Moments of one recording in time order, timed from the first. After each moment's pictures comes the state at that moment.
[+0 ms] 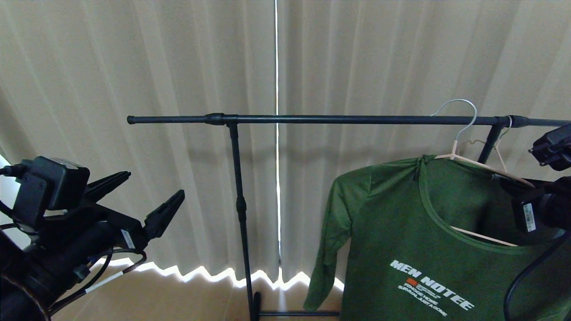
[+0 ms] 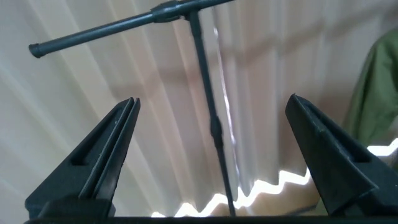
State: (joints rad) left arm -0.32 1.38 -0.22 -1.19 0.05 0.22; right arm 0.16 1.24 -0.62 -0.30 -0.26 -0.30
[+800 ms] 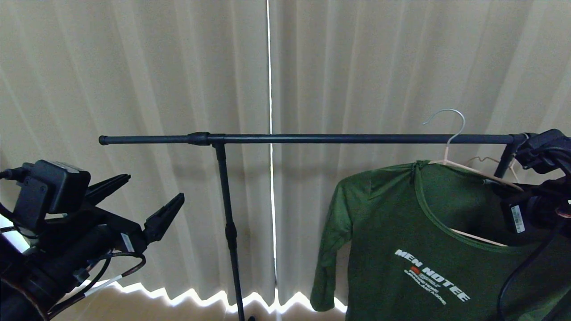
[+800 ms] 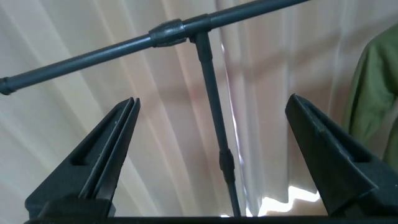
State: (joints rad) left arm -0.32 1.37 -0.21 -1.19 0.05 0.22; right arm 0.15 1.29 -0.62 -0.31 -0.27 -0.30
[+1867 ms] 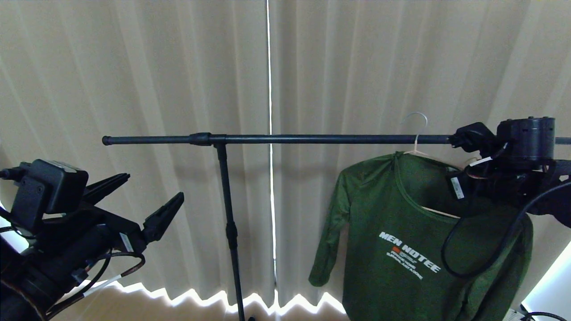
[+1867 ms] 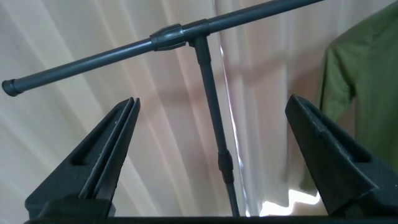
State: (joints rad) left arm -0.32 1.37 -0.21 -1.19 0.05 0.22; right arm 0.10 1.72 -0.92 -0.32 -0.37 -0.23
